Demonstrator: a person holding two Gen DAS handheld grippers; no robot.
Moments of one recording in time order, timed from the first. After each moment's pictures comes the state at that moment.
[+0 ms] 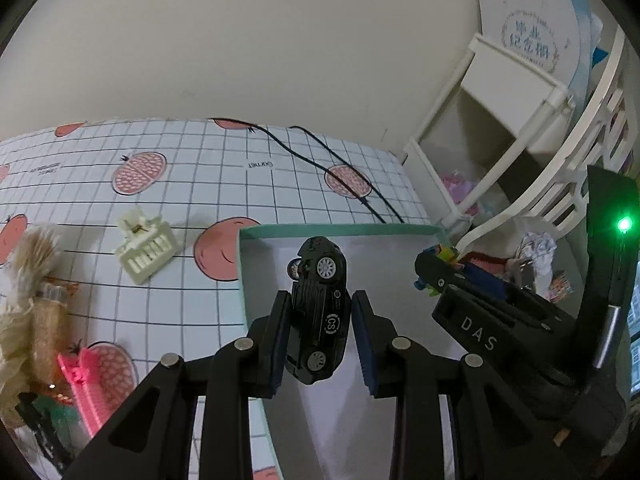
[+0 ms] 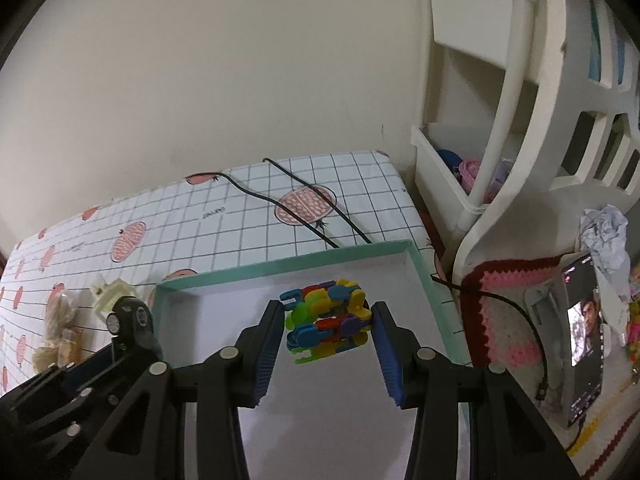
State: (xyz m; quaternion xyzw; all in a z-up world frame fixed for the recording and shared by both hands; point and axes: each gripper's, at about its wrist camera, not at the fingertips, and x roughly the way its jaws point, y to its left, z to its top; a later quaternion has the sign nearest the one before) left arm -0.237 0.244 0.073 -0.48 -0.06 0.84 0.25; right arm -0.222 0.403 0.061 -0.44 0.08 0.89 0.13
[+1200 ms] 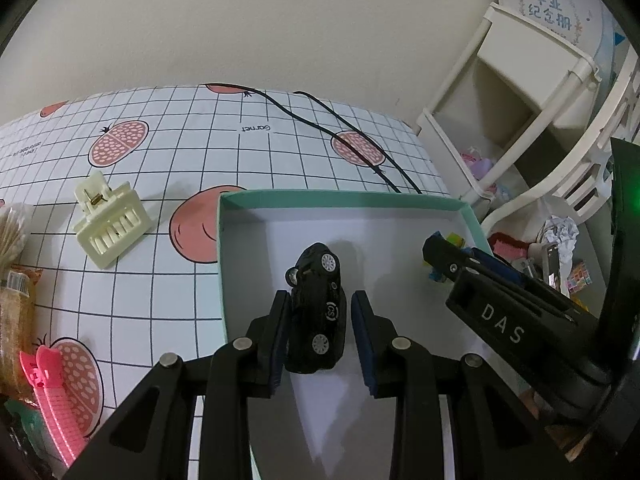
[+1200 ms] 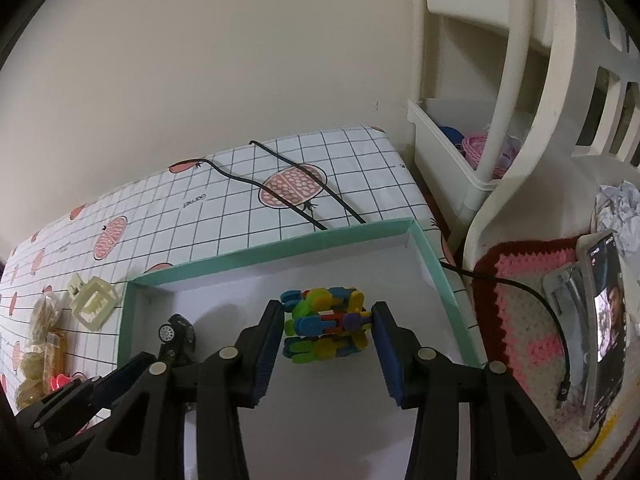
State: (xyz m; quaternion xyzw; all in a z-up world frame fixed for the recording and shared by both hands) left arm -0.243 0.262 0.039 -0.50 -0.05 0.83 0.24; right arm -0.229 0.412 0.037 -0.45 0.10 0.88 0.12
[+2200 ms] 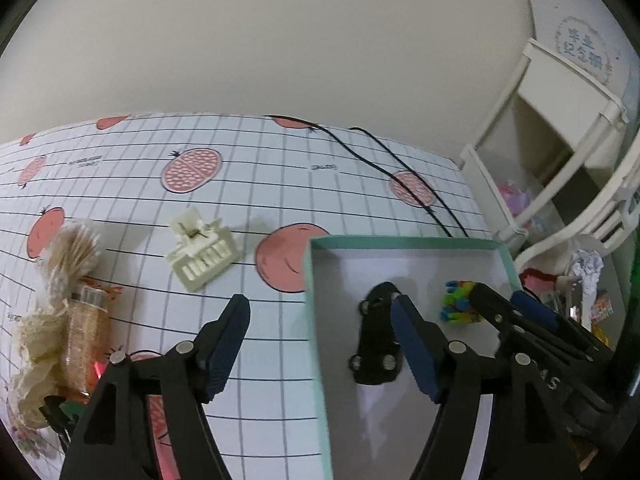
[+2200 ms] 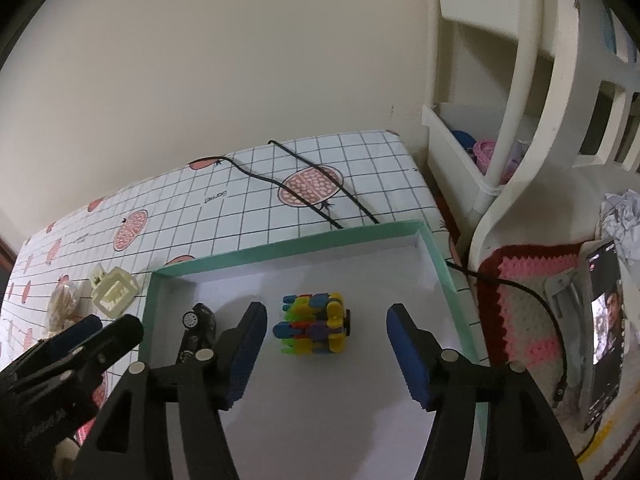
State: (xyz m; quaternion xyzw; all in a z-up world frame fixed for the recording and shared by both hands) left arm -0.255 0.224 0.063 -0.48 -0.04 0.86 0.16; right arm -0.221 0.404 0.048 -0.45 0.10 0.88 0.09
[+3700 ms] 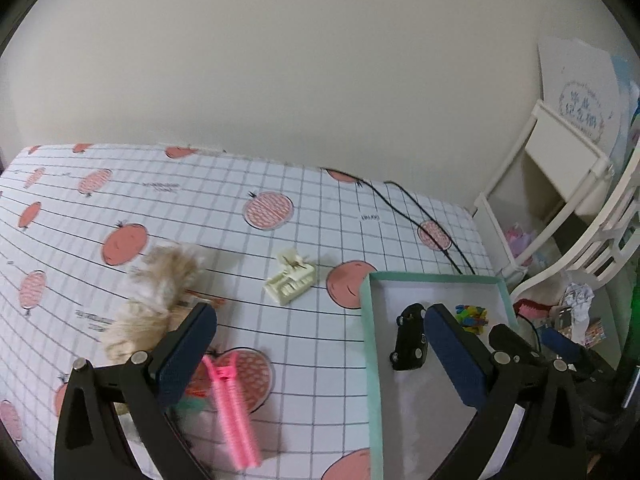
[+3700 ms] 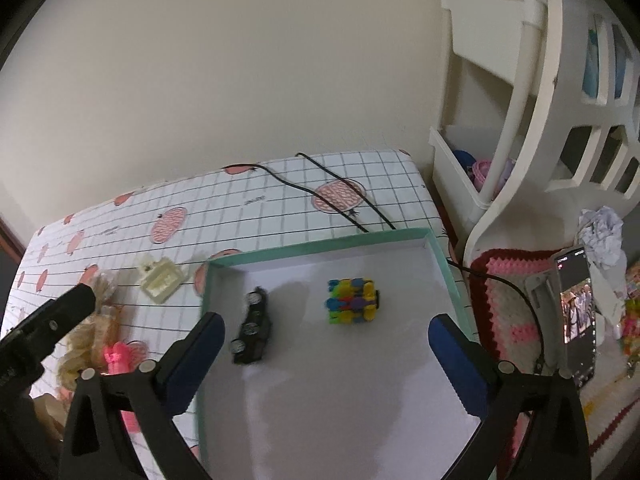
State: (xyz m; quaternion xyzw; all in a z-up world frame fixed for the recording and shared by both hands) left arm -0.223 0.151 0.129 -0.43 -0.07 0.89 0.12; right arm -0.189 0.364 0.101 -0.44 0.08 0.89 0.08
